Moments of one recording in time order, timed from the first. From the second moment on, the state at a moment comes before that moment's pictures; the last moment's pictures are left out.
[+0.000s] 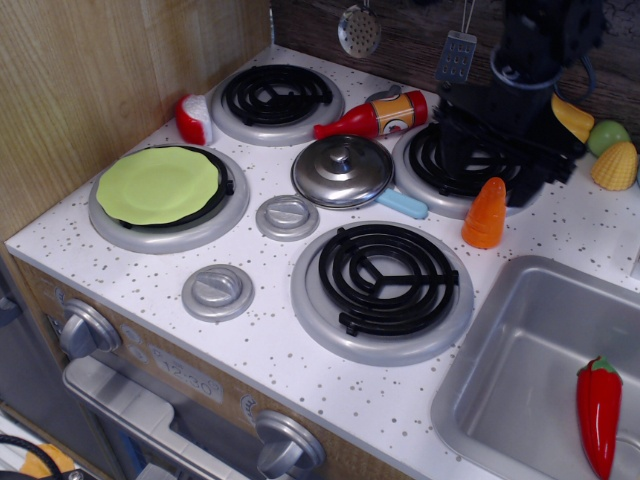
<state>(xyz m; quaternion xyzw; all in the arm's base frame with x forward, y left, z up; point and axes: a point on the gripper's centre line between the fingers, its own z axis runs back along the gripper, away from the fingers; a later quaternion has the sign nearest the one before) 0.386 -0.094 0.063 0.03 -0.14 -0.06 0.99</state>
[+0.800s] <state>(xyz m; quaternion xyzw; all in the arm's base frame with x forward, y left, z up) 0.399 -0.101 0.025 0.01 -0.15 -0.06 0.99</state>
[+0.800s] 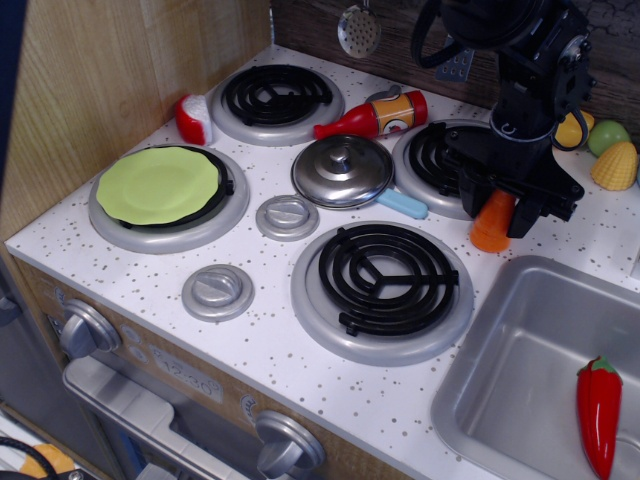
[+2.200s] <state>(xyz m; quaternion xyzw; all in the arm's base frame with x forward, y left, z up) 0.314 0.125 0.075 0.20 -0.11 0.01 0.97</state>
